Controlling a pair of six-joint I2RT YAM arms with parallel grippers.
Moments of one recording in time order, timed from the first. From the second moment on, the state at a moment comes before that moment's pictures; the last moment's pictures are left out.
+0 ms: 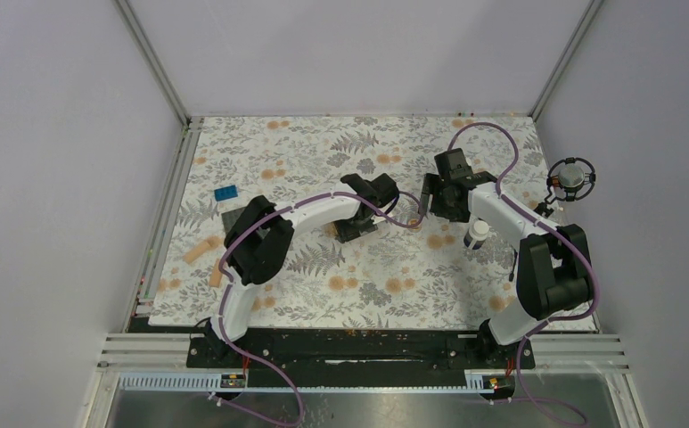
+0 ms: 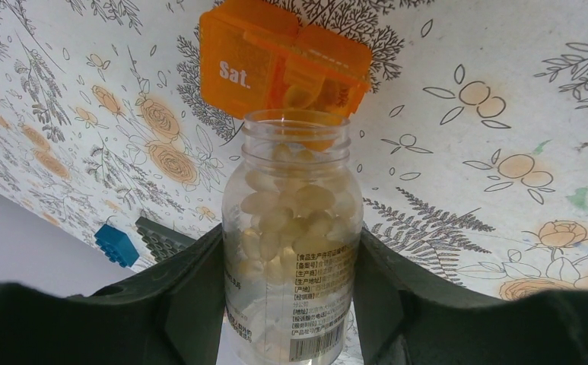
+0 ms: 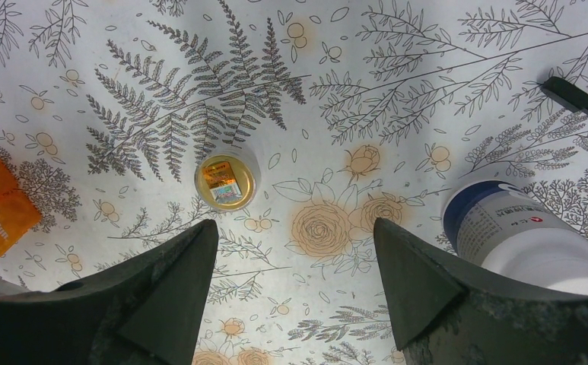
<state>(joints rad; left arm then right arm) -0.85 2.11 1.67 -1.00 -0.37 0.31 0.29 1.59 1.09 -0.59 0.14 0.47</state>
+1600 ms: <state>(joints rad) -0.66 1.35 1.04 -0.23 0.03 0.17 0.29 1.59 1.07 -0.53 -0.05 0.45</state>
